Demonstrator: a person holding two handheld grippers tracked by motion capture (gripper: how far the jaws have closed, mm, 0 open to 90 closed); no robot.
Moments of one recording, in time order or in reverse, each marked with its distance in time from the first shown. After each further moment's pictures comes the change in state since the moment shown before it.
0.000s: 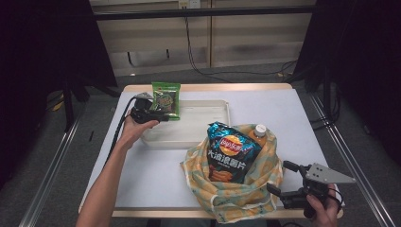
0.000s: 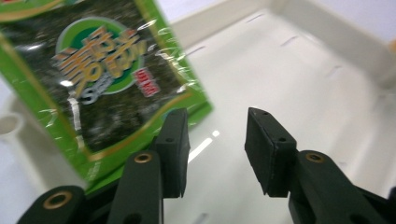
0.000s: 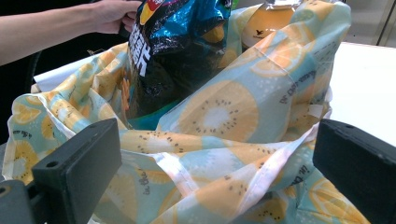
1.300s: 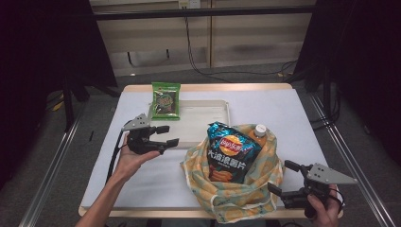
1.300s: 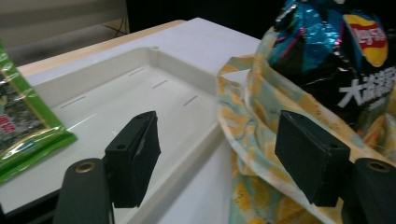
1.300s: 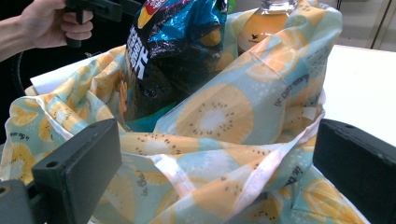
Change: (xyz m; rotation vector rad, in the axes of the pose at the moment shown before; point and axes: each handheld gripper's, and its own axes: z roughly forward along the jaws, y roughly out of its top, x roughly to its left) left arm -0.114 -0.034 -0.059 -0.247 -0.184 0.114; right arm 0.000 0.001 -0.002 -0.008 -0.016 -0.005
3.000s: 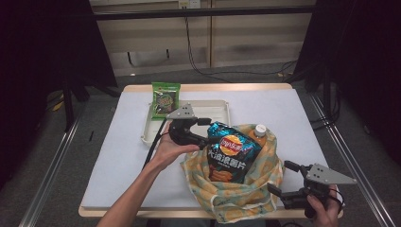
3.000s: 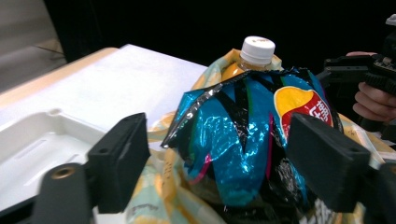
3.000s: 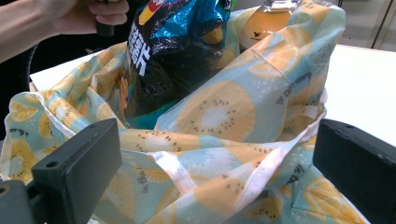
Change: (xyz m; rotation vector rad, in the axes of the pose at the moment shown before) left arm -0.038 0.057 0.097 -0.012 -0.195 0.080; right arm 0.001 -0.001 0.000 0.007 0.003 -0.011
